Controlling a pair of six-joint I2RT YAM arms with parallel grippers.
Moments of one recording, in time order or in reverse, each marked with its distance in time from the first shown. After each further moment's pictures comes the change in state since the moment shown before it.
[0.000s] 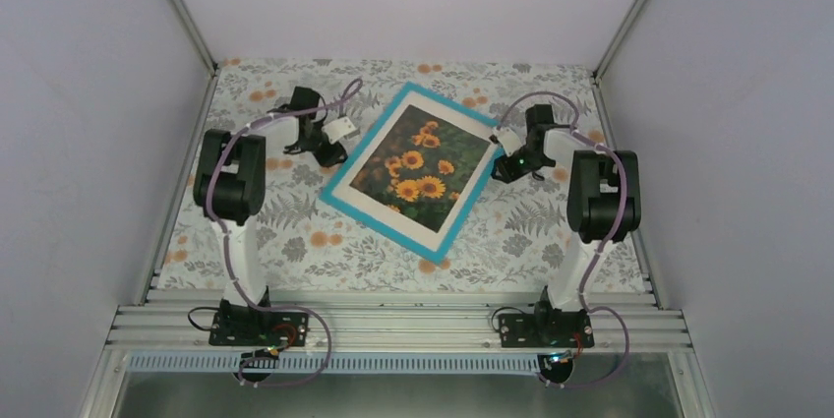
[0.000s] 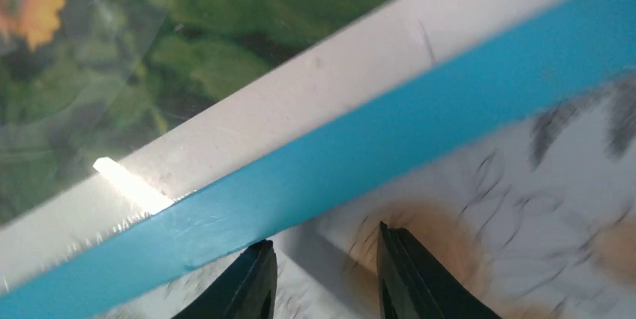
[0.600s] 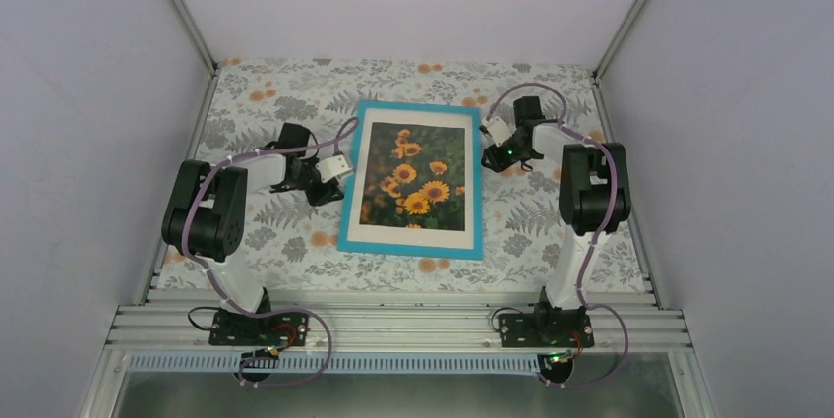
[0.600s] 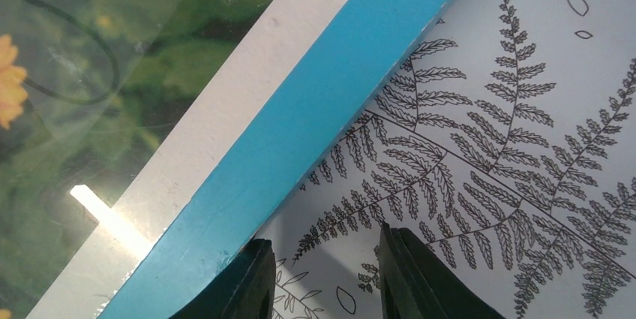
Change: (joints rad) left arm -0.009 -0.348 -0.526 0.127 0.097 0.116; right arm 0.059 0.101 0.111 0.105 -0.002 0.030
